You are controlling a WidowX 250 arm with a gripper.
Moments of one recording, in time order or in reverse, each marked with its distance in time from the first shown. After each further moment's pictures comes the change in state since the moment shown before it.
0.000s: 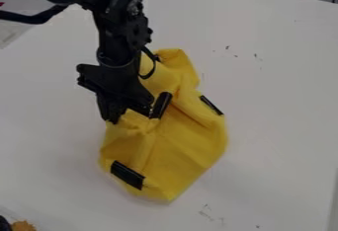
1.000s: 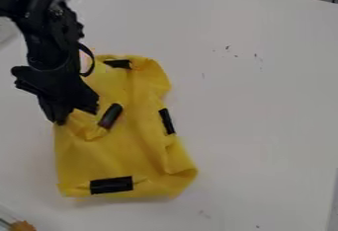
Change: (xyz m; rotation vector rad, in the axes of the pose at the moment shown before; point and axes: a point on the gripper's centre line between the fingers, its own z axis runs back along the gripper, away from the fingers) arm -0.035 0.055 0.008 0.039 -0.066 0.130
